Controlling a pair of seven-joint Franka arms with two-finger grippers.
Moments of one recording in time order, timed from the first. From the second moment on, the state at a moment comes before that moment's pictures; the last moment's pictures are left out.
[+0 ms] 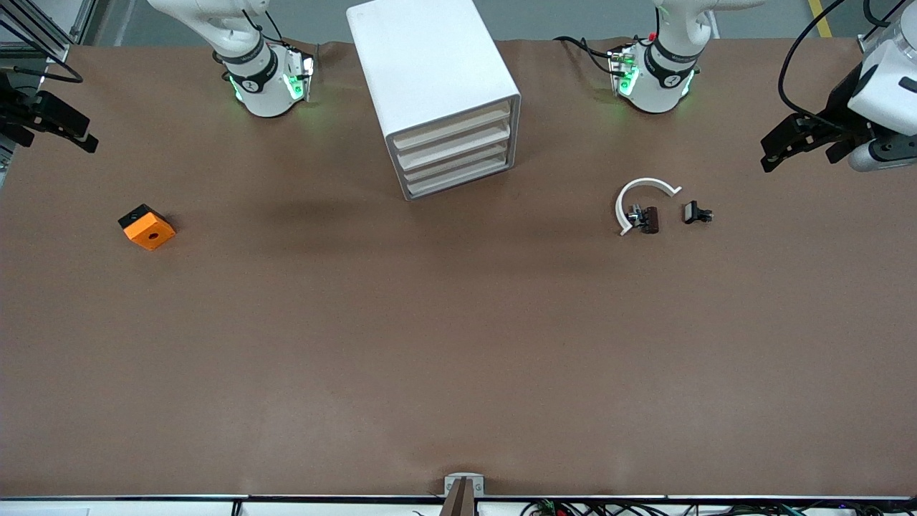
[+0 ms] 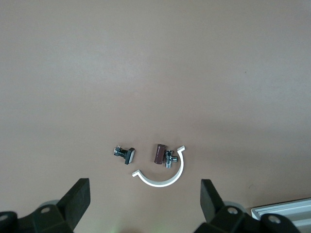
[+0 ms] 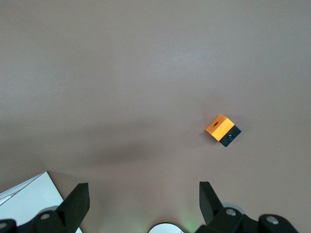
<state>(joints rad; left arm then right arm) 0.00 -0.12 -0.11 -1.66 0.02 1.56 -0.23 -0.06 -0.14 0.01 -1.61 0.01 1.44 0.07</state>
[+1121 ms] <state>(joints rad) -0.01 0.26 -0.11 -1.62 -0.11 1.66 -0.46 -0.06 -0.14 0.02 -1.61 0.01 1.44 0.07</state>
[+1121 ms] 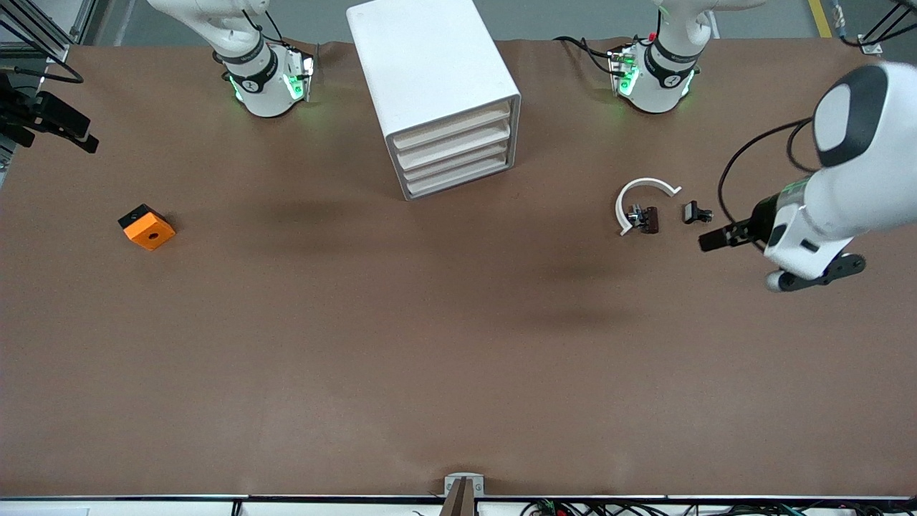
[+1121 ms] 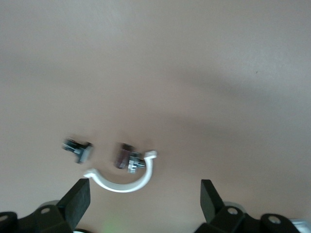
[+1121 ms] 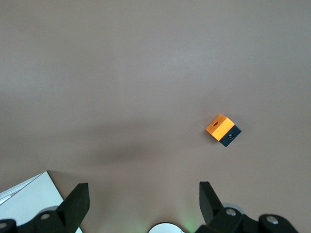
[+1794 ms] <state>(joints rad) -0.17 0.56 -0.13 -1.60 -0.25 1.82 -1.19 -0.06 -0.14 0.02 -1.61 0.01 1.44 0.07</state>
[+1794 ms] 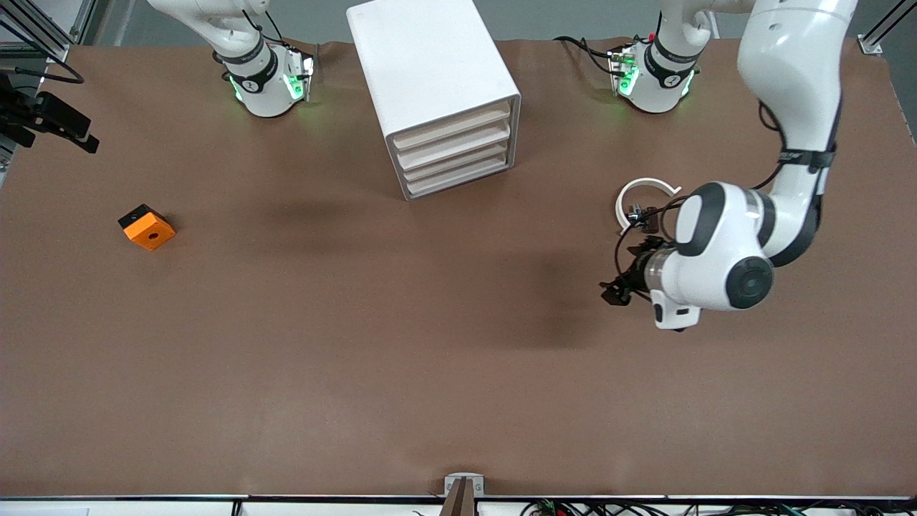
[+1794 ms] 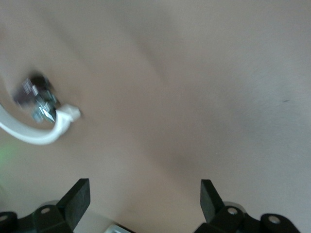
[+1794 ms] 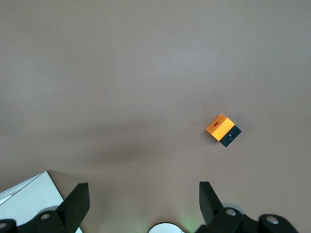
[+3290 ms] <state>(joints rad) -0.43 0.75 -0.13 -1.48 -0.91 1.47 -2.23 0.07 0.04 0.04 -1.55 0.01 1.47 0.07</state>
